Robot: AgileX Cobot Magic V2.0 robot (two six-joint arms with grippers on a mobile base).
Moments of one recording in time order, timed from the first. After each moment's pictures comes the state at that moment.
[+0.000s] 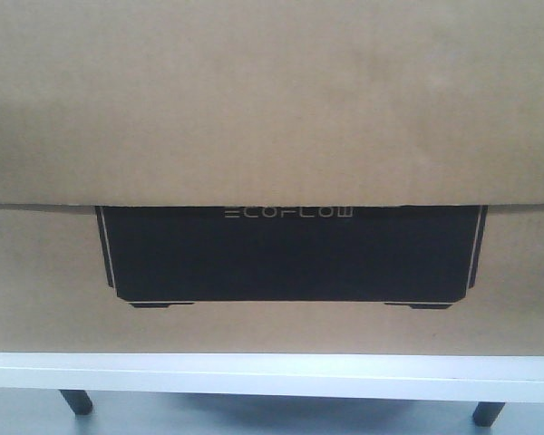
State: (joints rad) left arm -0.29 0.26 -0.40 0.12 0.24 -0.21; right arm 0.02 -0.01 -0.33 0.14 0.38 -0.01
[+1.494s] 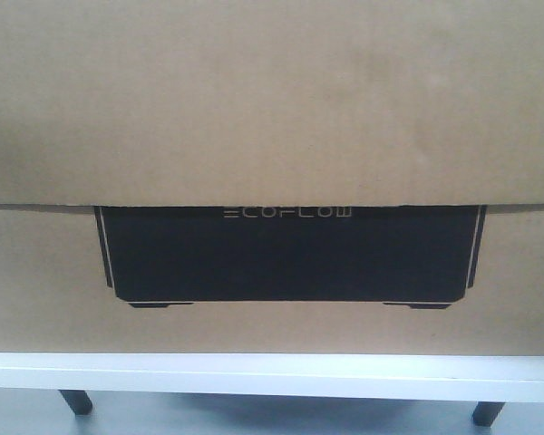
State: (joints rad) left arm -0.25 0.22 -0.31 -0.04 0.15 0.07; right arm 0.02 -0.01 0.03 0.11 -0.03 -0.01
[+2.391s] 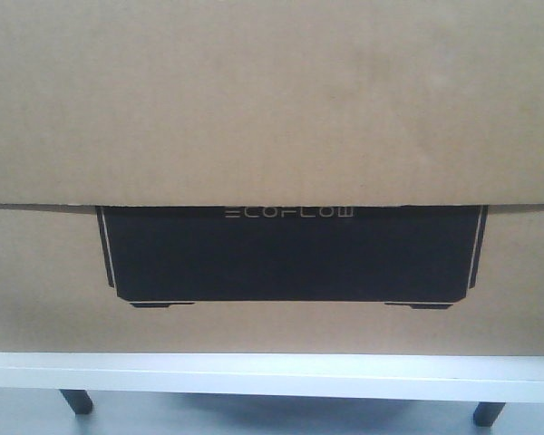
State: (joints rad) left arm -0.08 -0.01 0.03 -0.07 0.01 0.10; right arm 0.02 -0.01 0.03 0.11 -0.03 -0.01
